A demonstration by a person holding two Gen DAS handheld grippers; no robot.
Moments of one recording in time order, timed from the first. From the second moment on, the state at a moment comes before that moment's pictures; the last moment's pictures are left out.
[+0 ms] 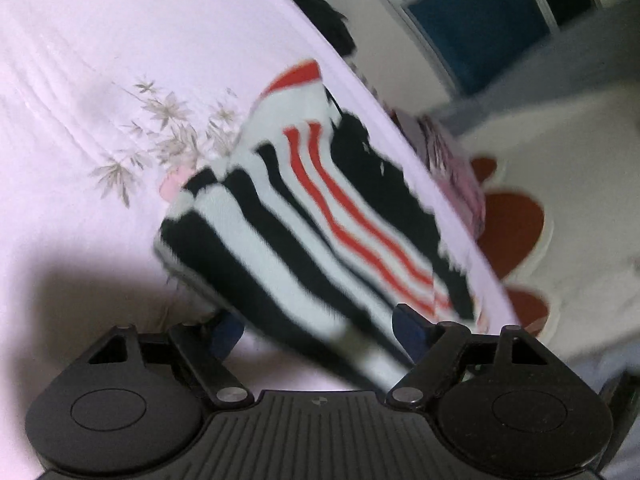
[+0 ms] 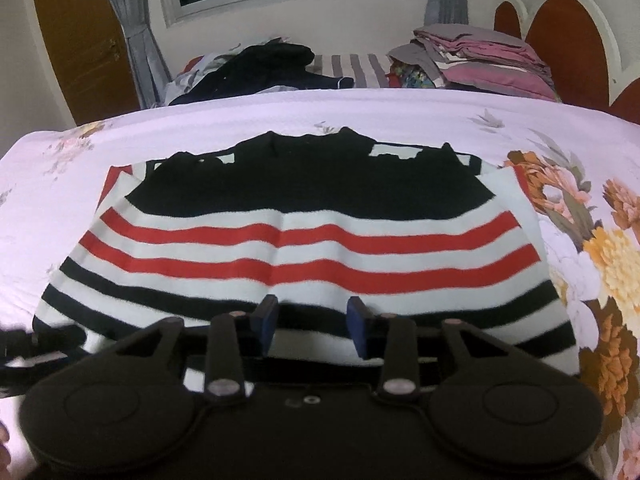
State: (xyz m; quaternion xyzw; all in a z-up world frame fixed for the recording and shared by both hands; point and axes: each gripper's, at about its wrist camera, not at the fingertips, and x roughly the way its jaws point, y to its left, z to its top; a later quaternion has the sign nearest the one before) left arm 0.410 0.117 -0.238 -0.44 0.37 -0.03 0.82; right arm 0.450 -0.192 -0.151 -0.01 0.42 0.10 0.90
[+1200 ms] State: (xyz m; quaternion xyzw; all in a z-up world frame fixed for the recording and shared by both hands) left arm 0.502 -0.040 -0.134 -0.19 0.25 -0.11 0.94; right arm 0.466 -0.294 -0.141 0.03 0.40 0.11 0.91
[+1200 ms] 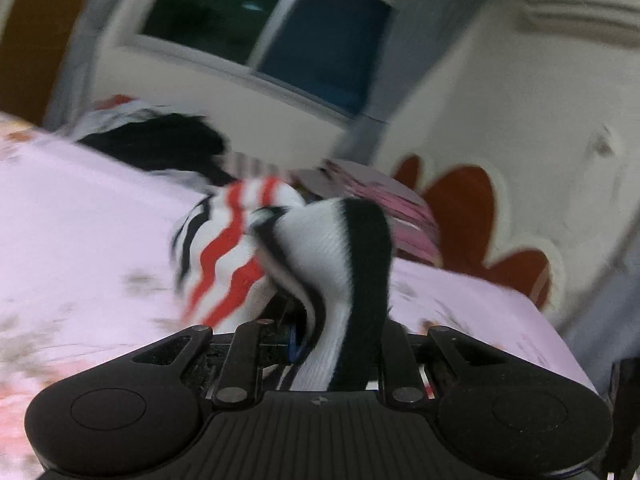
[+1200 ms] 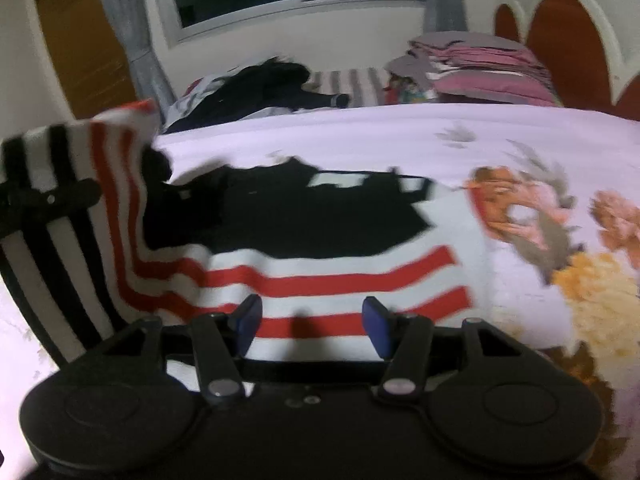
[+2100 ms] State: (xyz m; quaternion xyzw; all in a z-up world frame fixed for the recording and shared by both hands) left arm 0.410 -0.102 -0.108 -0.04 0.30 -0.19 0.93; right arm 0.508 -0.353 -0.146 0.17 0.46 0.15 0.86
